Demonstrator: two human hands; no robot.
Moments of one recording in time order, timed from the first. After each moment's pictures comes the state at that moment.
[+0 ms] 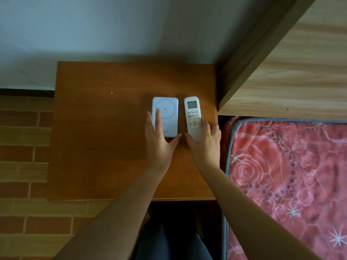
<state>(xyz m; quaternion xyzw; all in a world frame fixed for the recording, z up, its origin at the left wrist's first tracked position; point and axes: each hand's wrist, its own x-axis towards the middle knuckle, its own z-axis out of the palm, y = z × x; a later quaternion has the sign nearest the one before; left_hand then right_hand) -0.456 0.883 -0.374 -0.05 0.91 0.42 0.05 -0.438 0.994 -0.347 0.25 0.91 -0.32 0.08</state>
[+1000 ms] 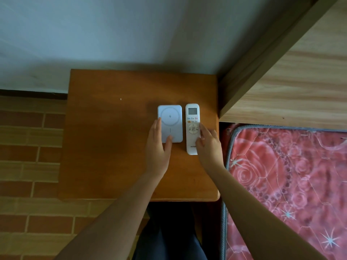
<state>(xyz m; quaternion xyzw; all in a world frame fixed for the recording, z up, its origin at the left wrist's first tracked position) -0.456 0.861 -0.353 -0.03 0.90 0.42 0.07 -0.446 0.999 -0.337 0.22 0.89 -0.37 0.13</state>
